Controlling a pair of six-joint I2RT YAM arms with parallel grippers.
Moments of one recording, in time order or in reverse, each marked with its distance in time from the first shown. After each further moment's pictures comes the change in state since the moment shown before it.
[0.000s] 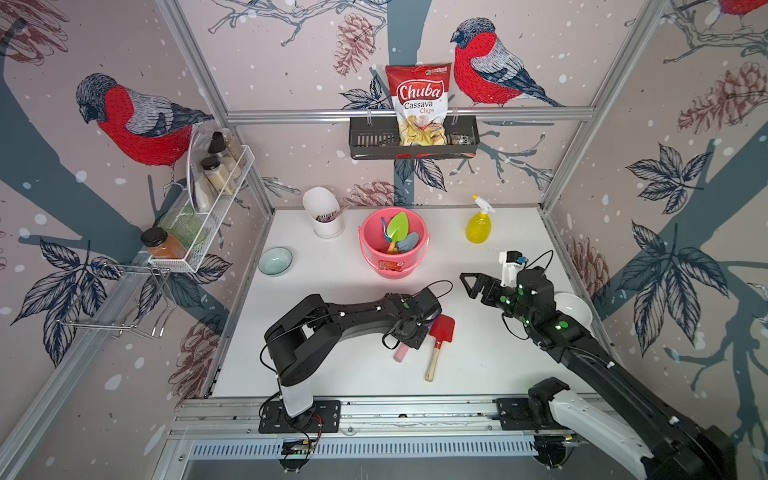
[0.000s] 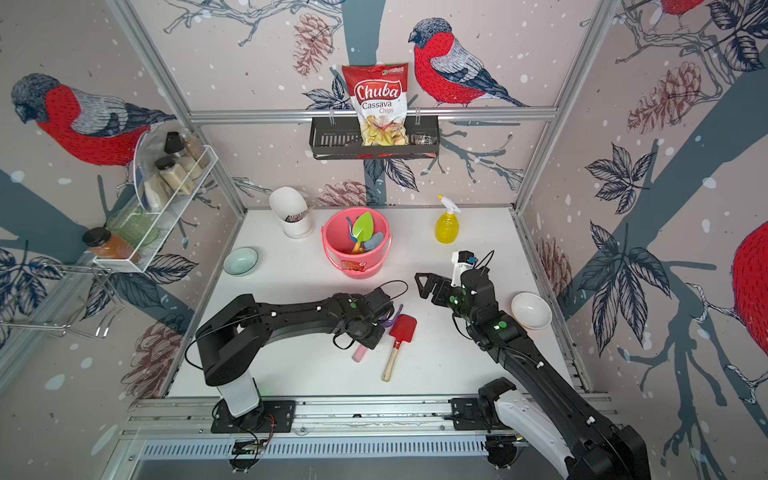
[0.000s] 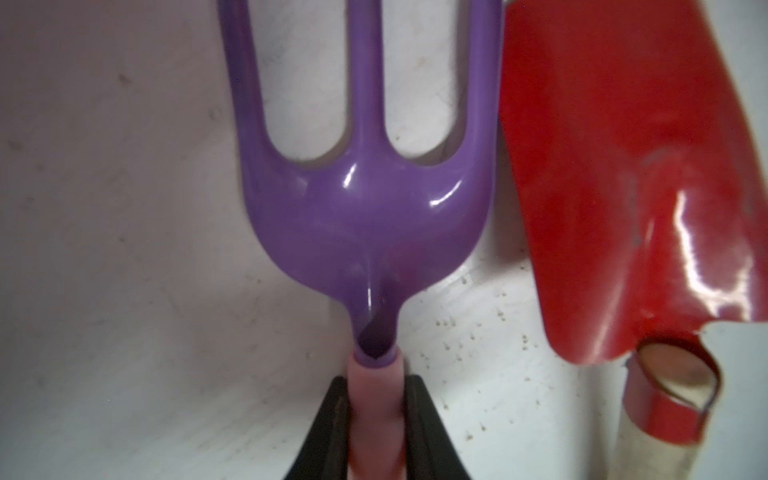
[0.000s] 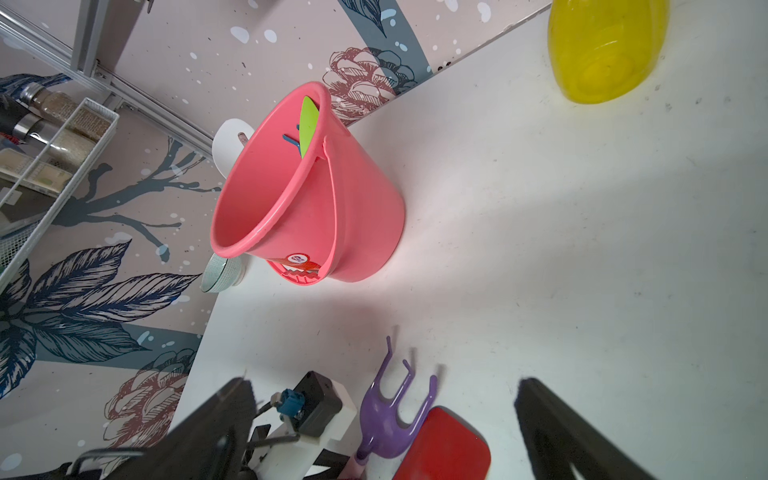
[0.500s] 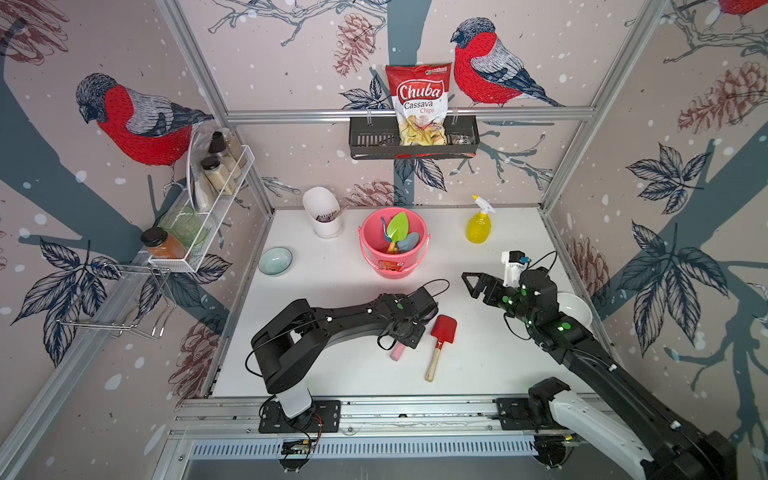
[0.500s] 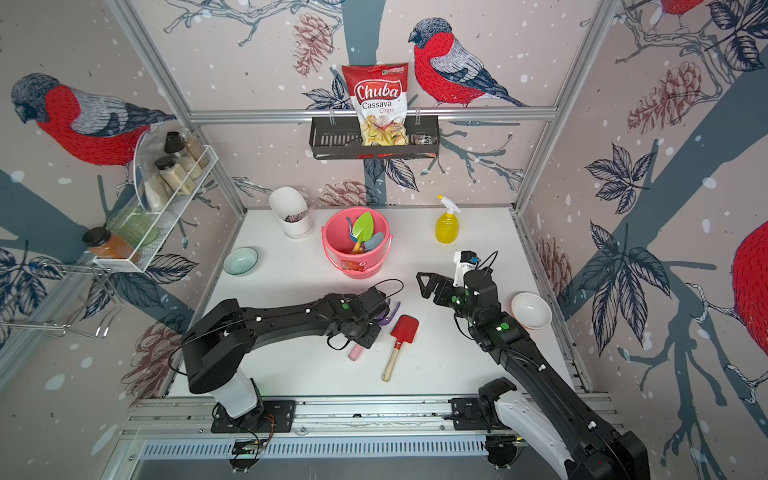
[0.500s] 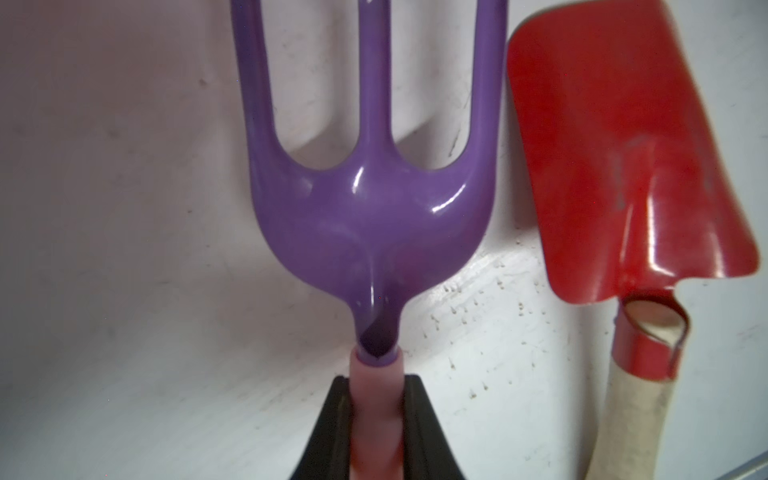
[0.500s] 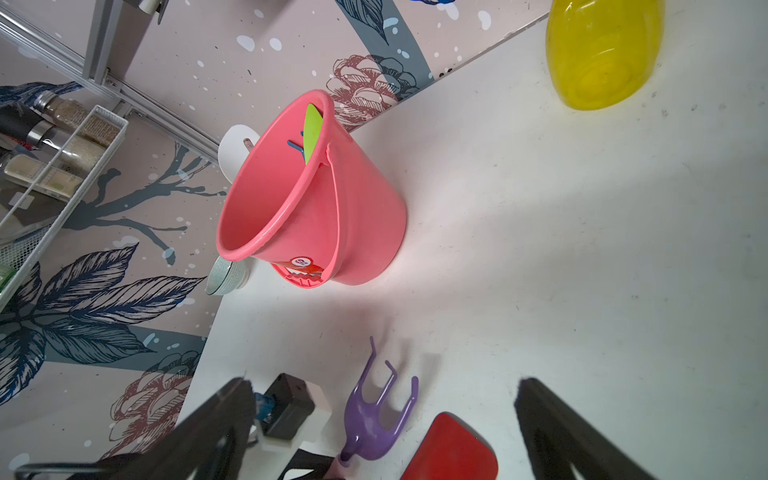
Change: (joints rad) left arm -0.001 -0.113 -0.044 -0.010 -0.046 -0.018; right arm -0.018 -0.019 -0.006 -0.001 -0.014 -0.002
